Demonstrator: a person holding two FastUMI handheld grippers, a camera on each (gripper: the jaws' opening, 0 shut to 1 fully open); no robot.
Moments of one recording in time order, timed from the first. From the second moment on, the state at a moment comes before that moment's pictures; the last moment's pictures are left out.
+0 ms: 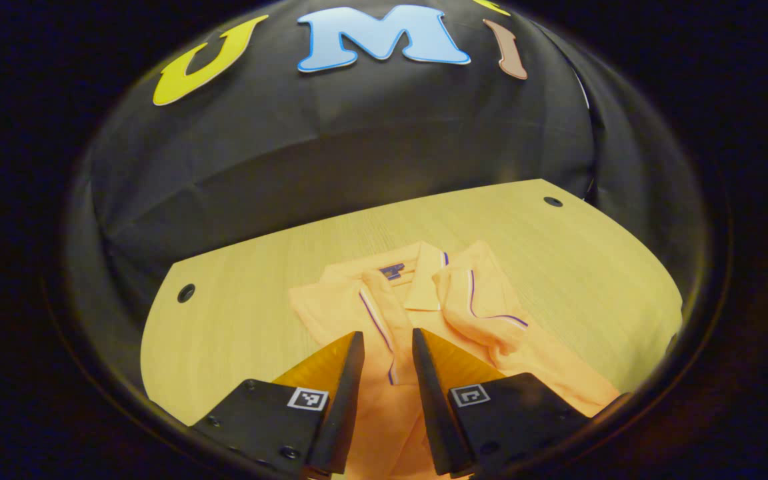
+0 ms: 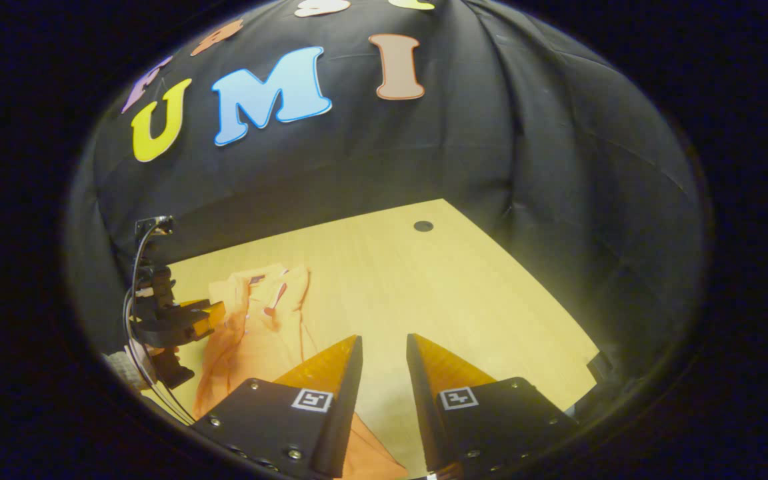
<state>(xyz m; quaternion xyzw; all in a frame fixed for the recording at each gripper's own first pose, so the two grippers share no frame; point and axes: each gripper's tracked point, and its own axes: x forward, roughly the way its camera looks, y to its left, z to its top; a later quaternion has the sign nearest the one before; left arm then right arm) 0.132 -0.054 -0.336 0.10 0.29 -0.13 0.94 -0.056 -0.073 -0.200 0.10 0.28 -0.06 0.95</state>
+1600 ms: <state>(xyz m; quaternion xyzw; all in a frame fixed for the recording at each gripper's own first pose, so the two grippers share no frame) -0.196 0.076 -0.429 0.09 0.52 -0.06 0.85 -0.177 0.026 -0.377 -0.07 0.57 0.17 0.80</state>
